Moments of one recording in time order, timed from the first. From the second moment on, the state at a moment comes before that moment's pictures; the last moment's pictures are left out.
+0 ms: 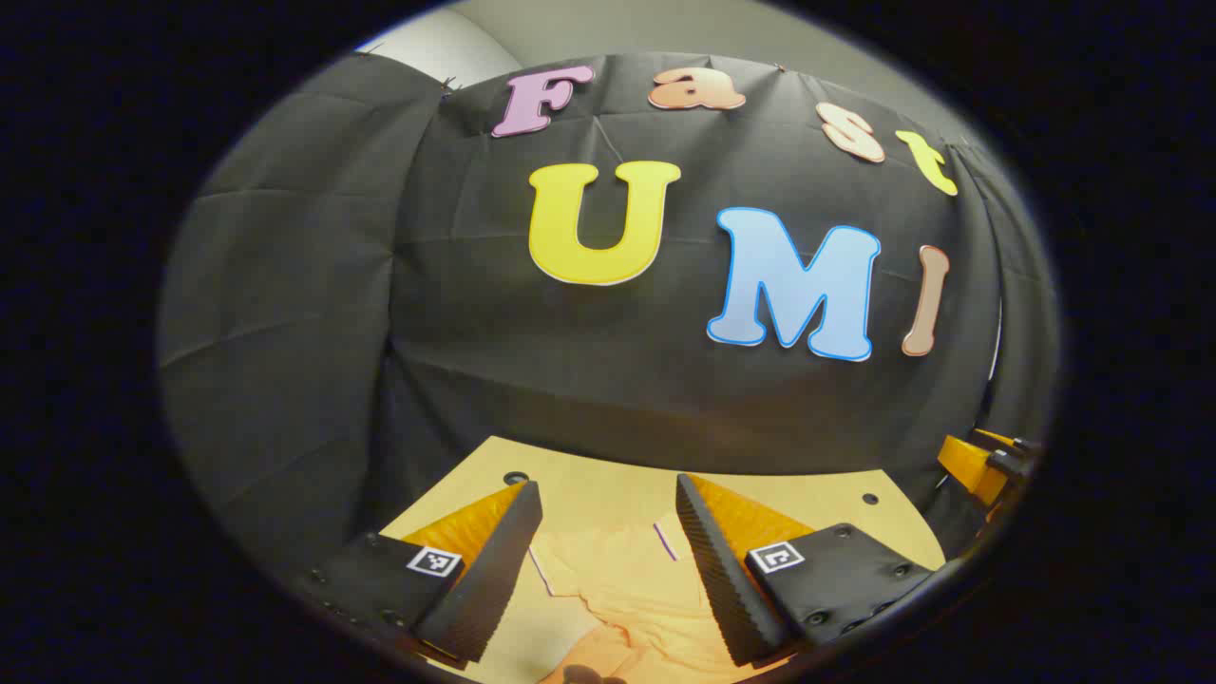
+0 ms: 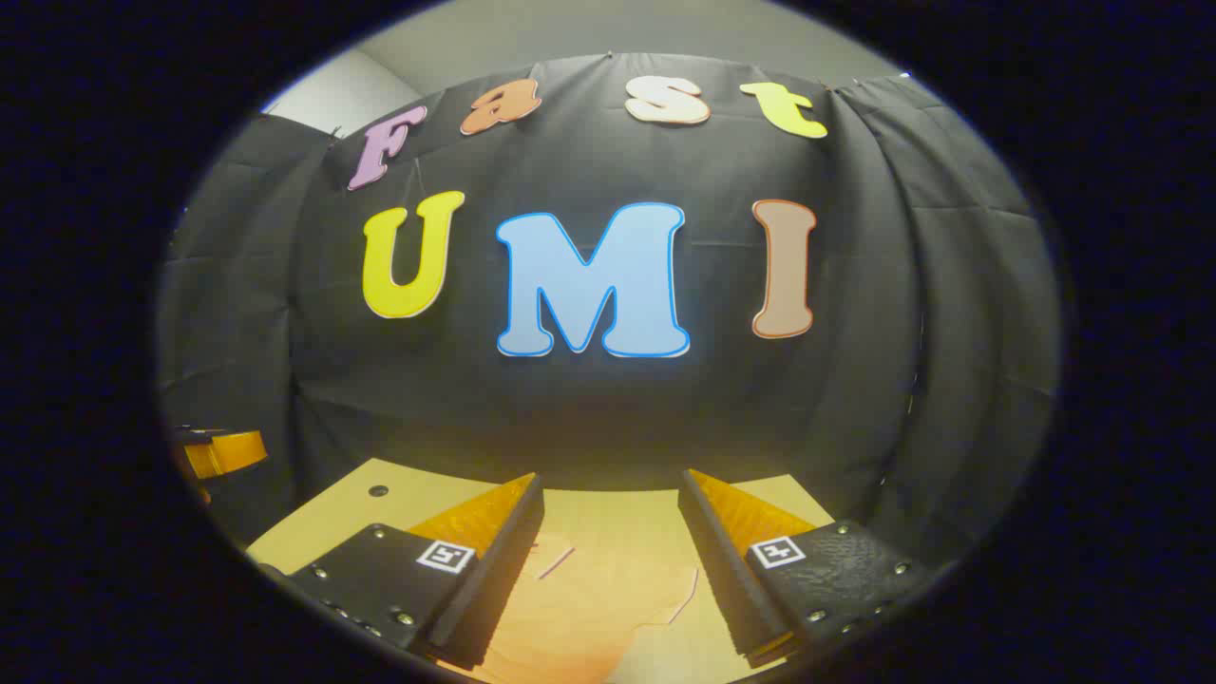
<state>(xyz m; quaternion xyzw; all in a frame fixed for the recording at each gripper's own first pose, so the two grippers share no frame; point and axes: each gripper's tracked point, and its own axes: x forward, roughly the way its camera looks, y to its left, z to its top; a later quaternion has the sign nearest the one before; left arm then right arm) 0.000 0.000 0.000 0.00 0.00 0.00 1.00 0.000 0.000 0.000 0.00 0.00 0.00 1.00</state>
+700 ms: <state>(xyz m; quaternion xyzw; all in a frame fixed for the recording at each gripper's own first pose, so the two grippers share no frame) 0.010 -0.001 -0.006 0.02 0.02 0.01 1.00 0.030 -0.022 -0.056 0.02 0.08 -0.01 1.00</state>
